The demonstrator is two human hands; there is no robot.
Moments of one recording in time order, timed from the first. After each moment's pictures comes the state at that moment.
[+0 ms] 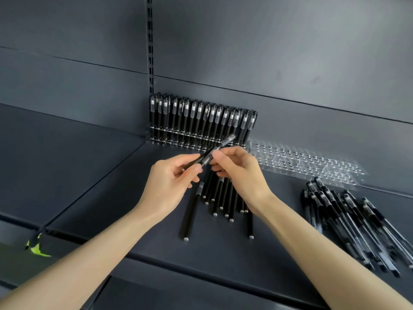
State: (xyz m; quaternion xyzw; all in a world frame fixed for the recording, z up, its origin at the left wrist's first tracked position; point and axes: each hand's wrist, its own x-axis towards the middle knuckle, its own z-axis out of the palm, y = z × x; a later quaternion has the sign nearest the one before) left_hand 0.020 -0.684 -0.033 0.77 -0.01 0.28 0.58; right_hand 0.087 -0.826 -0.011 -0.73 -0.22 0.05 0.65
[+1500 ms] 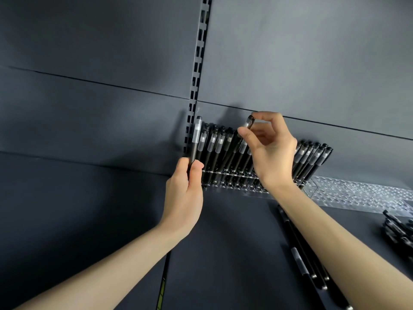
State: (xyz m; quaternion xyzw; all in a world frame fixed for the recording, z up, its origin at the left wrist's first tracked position) left_hand 0.129 -0.519 -0.032 0.72 0.01 0.28 0.63; right_hand 0.190 -0.653 0.031 -0.73 -0.21 -0.35 0.55
